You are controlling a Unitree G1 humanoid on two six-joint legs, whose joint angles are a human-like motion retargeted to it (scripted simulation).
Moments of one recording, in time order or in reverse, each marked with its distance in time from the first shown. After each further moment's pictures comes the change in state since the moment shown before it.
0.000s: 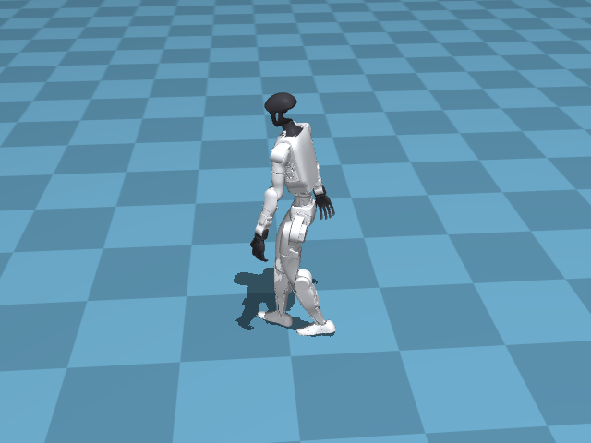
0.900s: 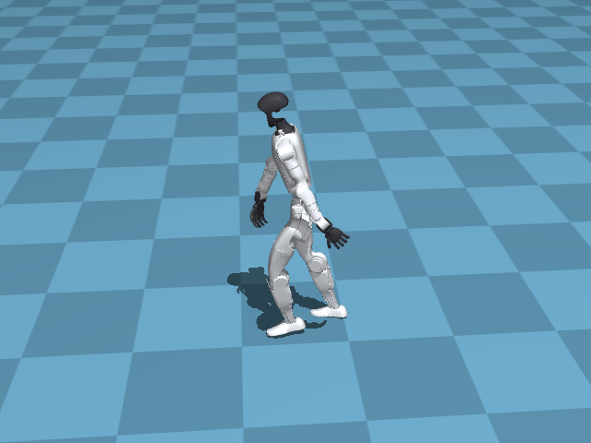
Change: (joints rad) left arm 0.418 -0.053 0.415 0.315 -0.043 0.191 -0.008; right arm -0.454 0.076 0.157 -0.210 -0.265 0.098 0.205; waist 0.161 0.098 -0.081; left_leg -0.539 0.116 0.109 0.280 0.102 0.000; right_leg 0.394 -0.079 0.023 -0.159 -0.189 0.104
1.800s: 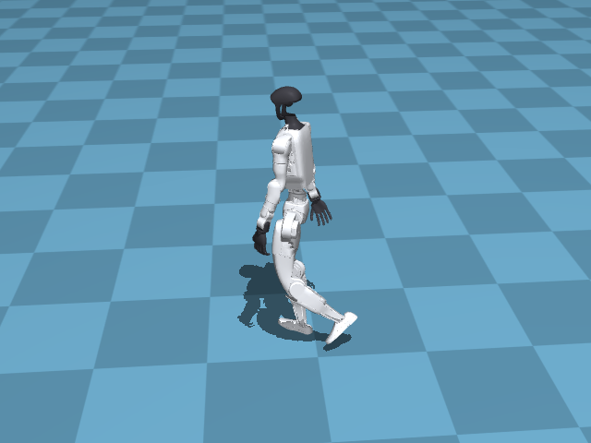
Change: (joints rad) left arm -0.293 -0.027 -0.356 -0.368 0.163 -0.201 -0.050; right arm 0.503 -0.048 -0.313 0.133 -0.015 0.135 0.078; waist -0.116 -0.060 0.051; left_leg 0.684 0.157 0.181 0.252 -0.105 0.000; right_leg -0.064 0.086 -0.031 0.123 -0.174 -0.199
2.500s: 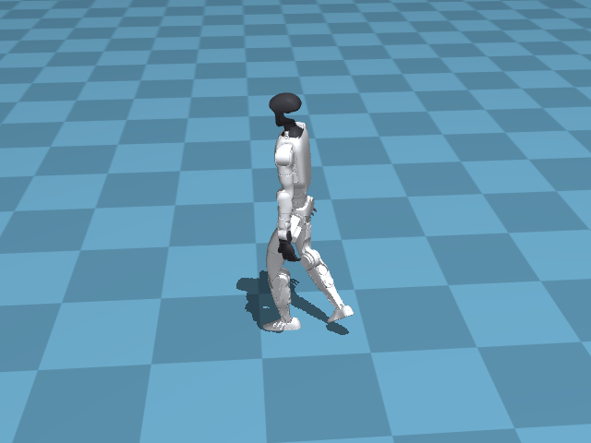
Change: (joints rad) left arm 0.133 -0.020 0.124 0.159 0.013 0.071 -0.018; right arm -0.124 0.042 0.232 0.023 -0.168 -0.034 -0.038; waist 0.137 0.177 -0.115; left_leg -0.428 0.010 -0.207 -0.508 0.172 -0.101; right_leg 0.100 0.114 -0.261 0.434 0.340 0.220
